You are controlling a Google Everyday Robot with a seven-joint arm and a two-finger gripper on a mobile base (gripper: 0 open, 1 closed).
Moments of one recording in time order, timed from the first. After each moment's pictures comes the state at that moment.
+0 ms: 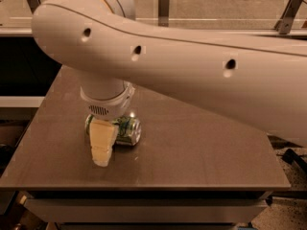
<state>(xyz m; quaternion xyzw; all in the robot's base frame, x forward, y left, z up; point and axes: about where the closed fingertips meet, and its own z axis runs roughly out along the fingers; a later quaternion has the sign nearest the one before) 0.440 0.079 0.849 -0.61 0.79 -0.04 0.07</state>
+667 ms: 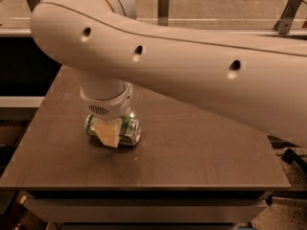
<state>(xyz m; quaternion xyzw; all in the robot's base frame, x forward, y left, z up) 0.439 0.079 0.853 -0.61 0.79 -0.05 0.08</state>
